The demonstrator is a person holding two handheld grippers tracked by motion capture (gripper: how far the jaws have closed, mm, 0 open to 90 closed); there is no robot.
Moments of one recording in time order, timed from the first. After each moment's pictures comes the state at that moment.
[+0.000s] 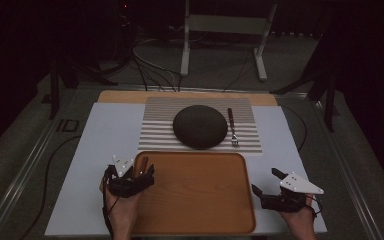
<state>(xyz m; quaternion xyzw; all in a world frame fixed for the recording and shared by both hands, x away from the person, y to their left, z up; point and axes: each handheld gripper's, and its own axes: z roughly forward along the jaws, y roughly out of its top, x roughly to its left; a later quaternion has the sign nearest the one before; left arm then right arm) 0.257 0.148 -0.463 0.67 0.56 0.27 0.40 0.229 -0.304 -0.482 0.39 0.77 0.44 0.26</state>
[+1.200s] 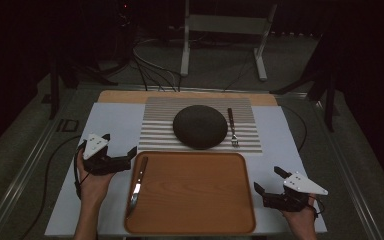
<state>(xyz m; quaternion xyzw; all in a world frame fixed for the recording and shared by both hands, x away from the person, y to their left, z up) 0.292 0.224 -0.439 0.70 0.45 0.28 0.48 0.228 -0.308 -0.480 0.39 0.75 0.46 0.27</state>
